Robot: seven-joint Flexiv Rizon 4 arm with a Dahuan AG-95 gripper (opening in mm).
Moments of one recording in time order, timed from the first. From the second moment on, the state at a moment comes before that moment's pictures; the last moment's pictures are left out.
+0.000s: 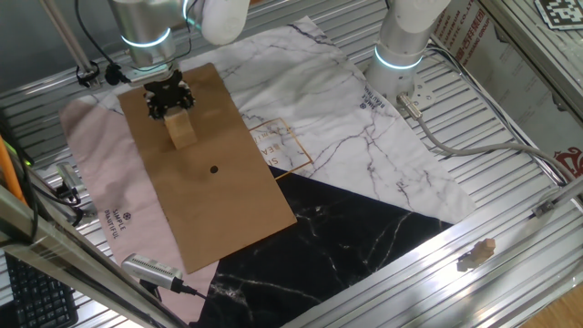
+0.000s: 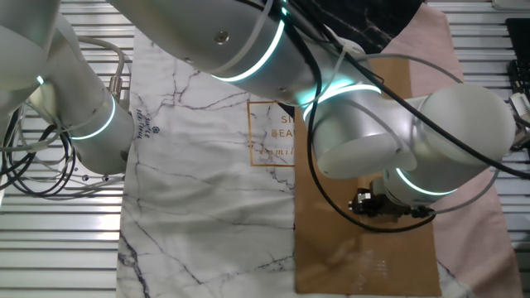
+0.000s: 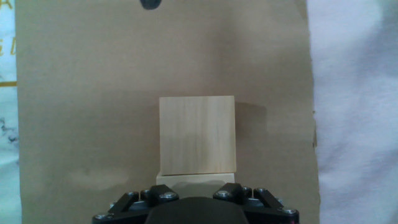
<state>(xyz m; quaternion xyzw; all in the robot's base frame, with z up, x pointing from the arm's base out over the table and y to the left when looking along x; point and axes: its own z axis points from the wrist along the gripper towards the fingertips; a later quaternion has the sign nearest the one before) 0.593 -0.168 0.029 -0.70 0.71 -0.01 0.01</state>
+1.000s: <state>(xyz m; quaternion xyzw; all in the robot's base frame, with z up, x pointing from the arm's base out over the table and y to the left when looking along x) 0.597 -0.171 0.028 -0.70 0.72 -0.01 0.01</state>
